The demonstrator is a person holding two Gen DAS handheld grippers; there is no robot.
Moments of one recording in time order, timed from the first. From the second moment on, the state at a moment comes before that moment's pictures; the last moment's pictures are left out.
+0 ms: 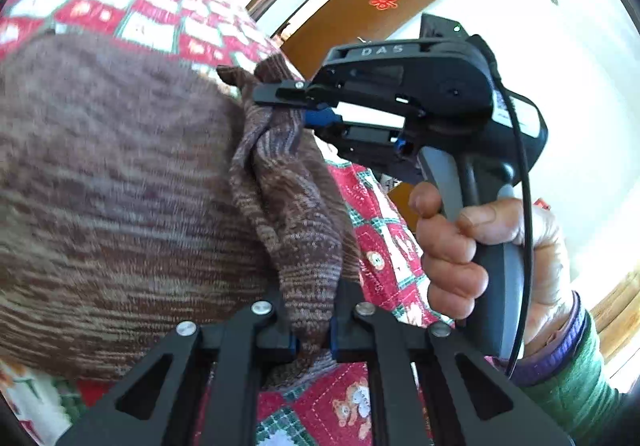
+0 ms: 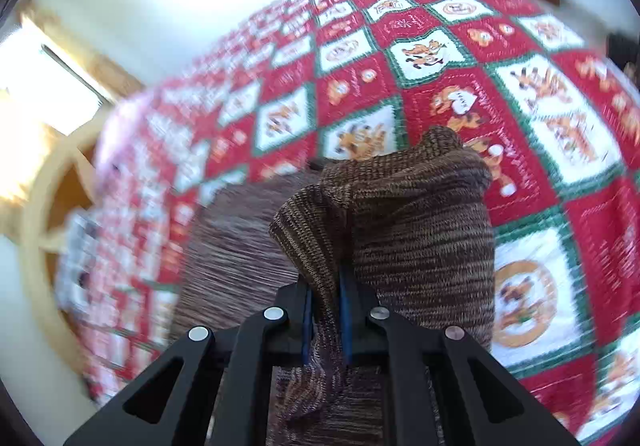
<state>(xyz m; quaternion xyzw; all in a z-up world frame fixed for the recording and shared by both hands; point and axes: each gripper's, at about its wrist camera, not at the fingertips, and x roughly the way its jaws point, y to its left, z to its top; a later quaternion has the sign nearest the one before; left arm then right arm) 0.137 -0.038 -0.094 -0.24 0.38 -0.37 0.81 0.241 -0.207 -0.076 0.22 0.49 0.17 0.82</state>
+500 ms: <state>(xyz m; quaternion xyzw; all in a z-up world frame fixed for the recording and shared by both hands) 0.132 0.007 -0.079 -0.26 0.37 -0.34 0.82 0.226 -0.191 -0.030 0.21 0.44 0.17 0.86</state>
